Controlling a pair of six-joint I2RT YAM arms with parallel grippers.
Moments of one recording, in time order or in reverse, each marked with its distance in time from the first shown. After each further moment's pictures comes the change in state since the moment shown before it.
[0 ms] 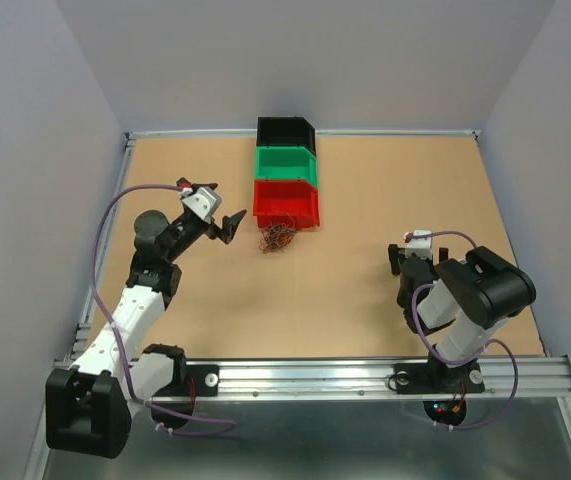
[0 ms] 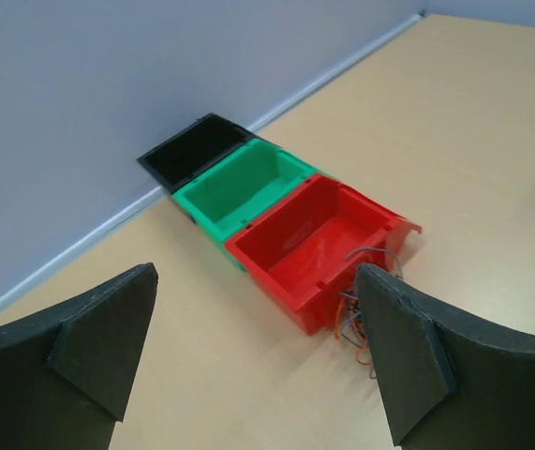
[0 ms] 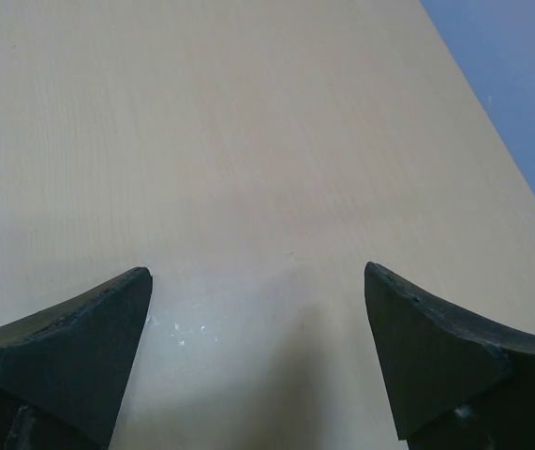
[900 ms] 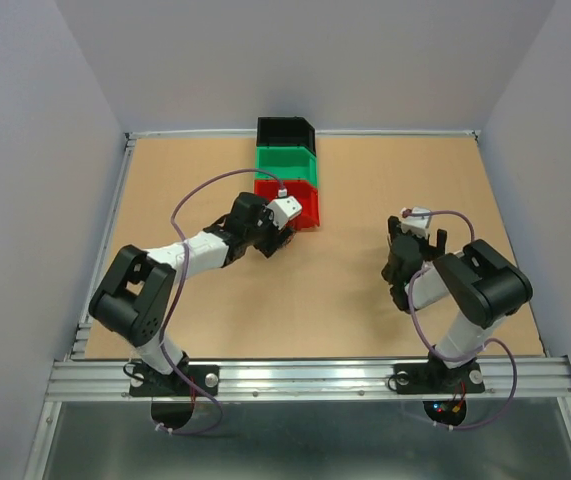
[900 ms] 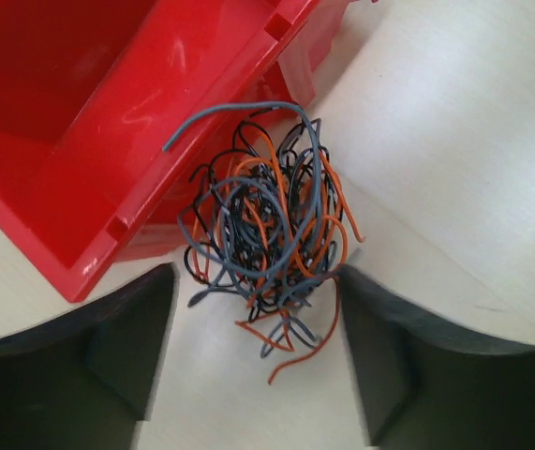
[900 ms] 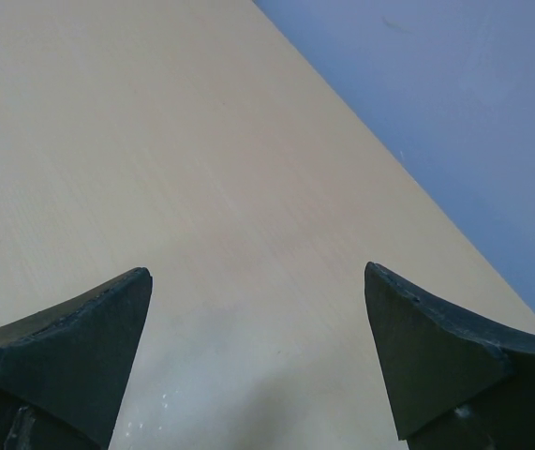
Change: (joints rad) left arm -0.404 0.629 0.298 -0.396 -0.407 0.161; right arm 0.040 0.025 0.225 -0.018 0.281 -0.066
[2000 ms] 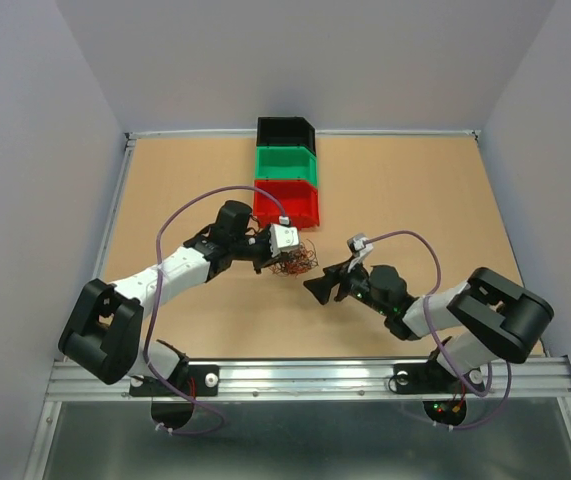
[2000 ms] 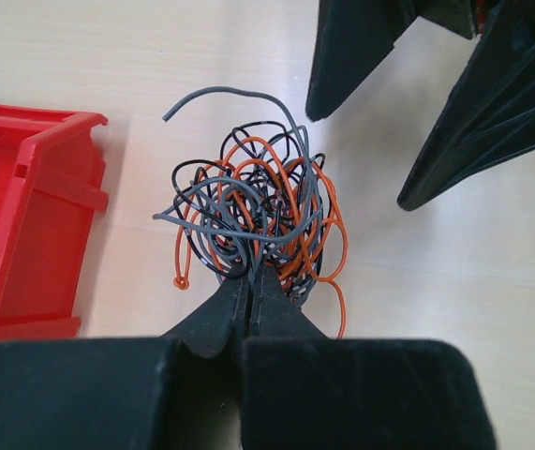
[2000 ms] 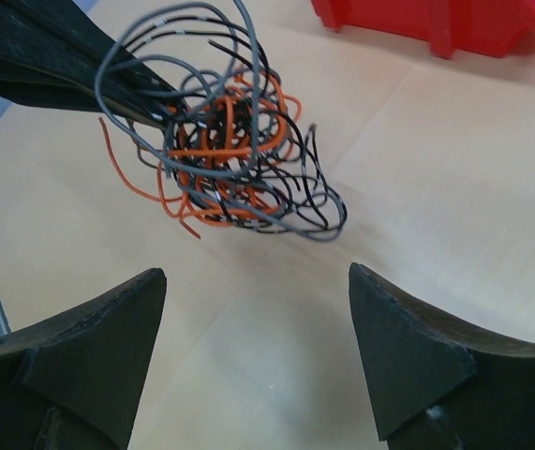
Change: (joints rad) left arm -0.004 -0.211 -0.074 -0.150 0.524 0.254; right arm 0.376 -0.255 -0.117 -0.227 -1.115 0.675
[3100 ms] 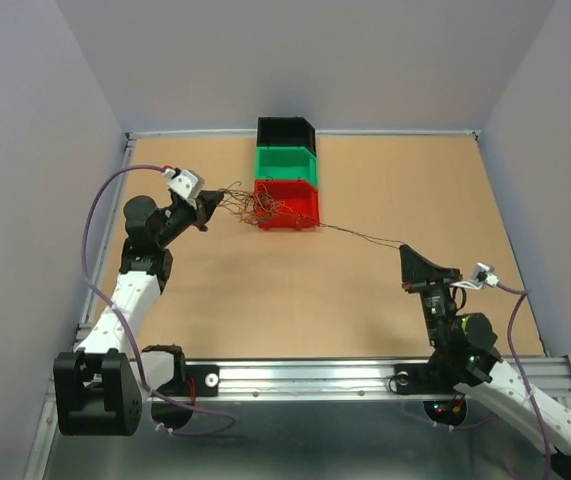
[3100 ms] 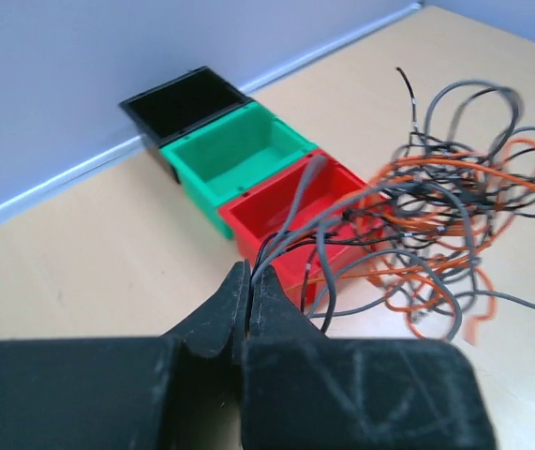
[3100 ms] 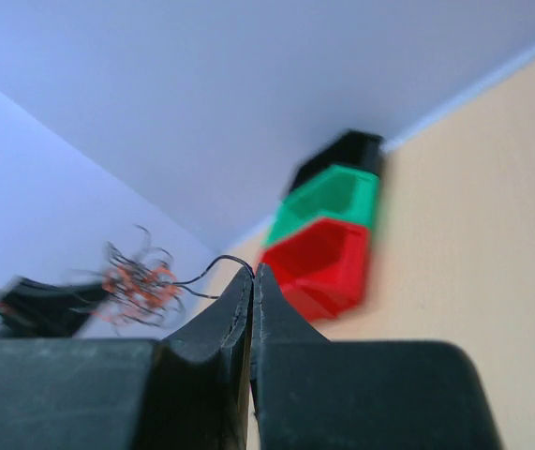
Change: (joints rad) left arm 0.536 -0.307 -0.144 0.478 -0.002 -0.543; right arm 0.062 -1.415 -0.162 -0.615 0.746 0.151
